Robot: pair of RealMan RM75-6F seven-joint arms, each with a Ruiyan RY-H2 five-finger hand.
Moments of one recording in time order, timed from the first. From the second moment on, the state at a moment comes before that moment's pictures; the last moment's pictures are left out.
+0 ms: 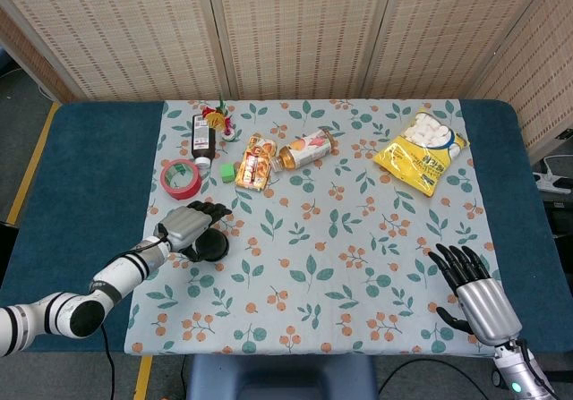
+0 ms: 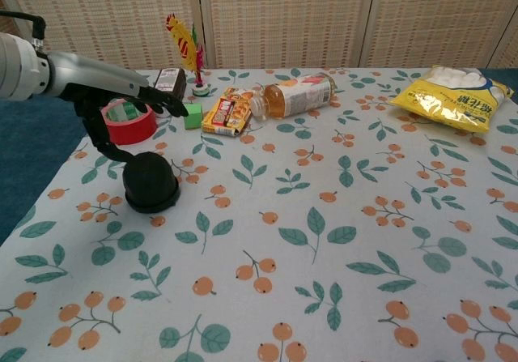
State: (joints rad) left arm -1.05 -1.13 -0.12 -1.74 0.69 0.50 0.39; right arm 0.10 -1.15 -0.06 -1.64 -1.71 1.44 -0.11
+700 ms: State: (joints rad) left arm -1.36 -1.29 0.15 -1.57 0.44 0.44 0.36; right arm 0.11 -1.13 -0.08 -1.65 -1.73 1.44 -0.07
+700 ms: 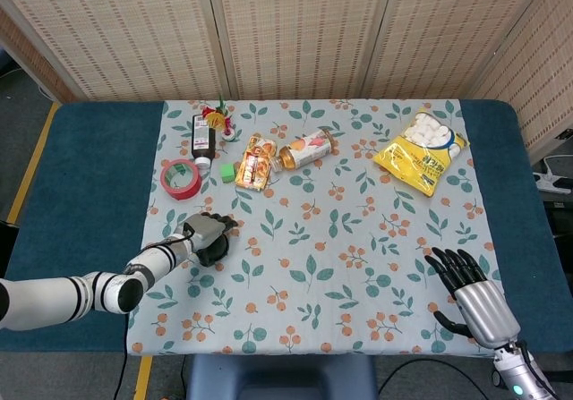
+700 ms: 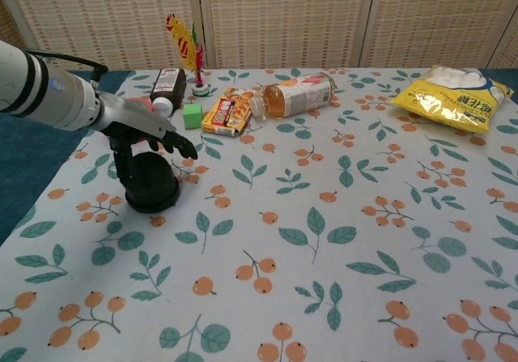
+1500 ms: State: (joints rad) left arm -1.51 -1.39 0.36 -1.57 0.29 0.59 0.45; right arm 0.11 -1.13 -0.08 -1.65 -1.73 1.44 -0.07
